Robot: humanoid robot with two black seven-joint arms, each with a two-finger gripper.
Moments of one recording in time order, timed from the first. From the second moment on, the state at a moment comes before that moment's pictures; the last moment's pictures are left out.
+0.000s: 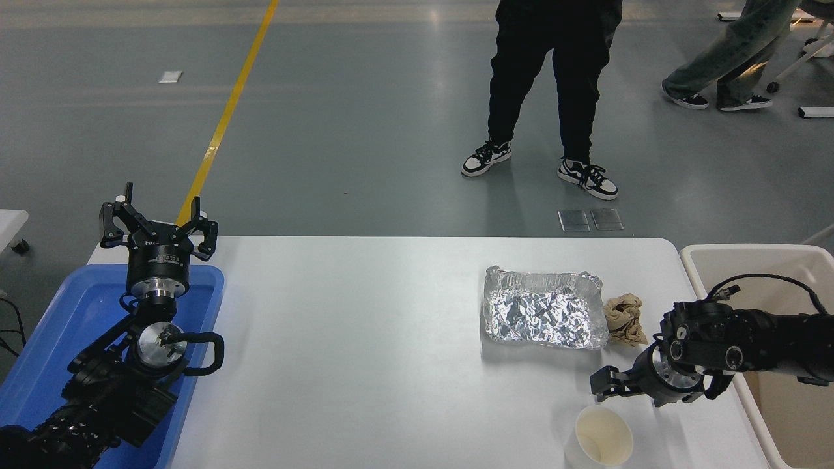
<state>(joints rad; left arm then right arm) -0.61 0.17 -1.00 -0.41 -0.12 -0.52 -0.60 1.08 -0.37 -0.74 0.87 -0.59 0.39 -0.14</state>
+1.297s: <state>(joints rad) -0.61 0.17 -1.00 -0.41 -0.12 -0.52 -0.60 1.91 -0.70 -1.10 1.37 -0.55 0.59 -0.14</state>
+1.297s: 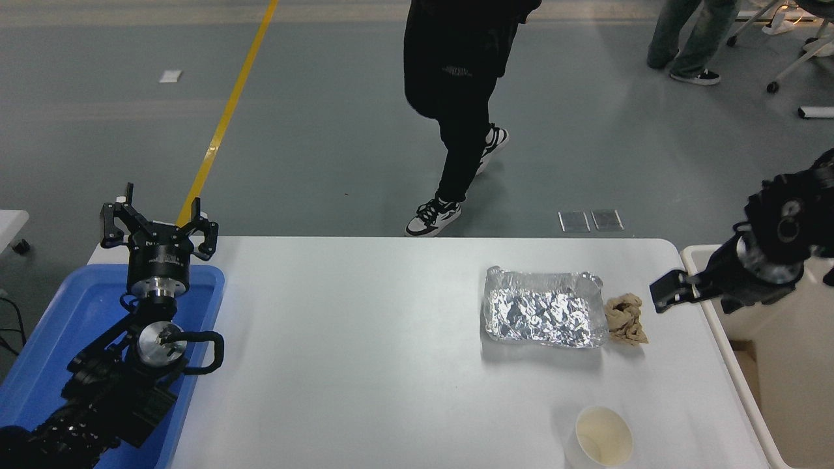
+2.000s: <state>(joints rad) -0.61 0.17 -1.00 -0.41 -0.12 -0.52 -0.60 2.58 -0.55 -1.42 1.69 -0.31 0.77 -0.14</state>
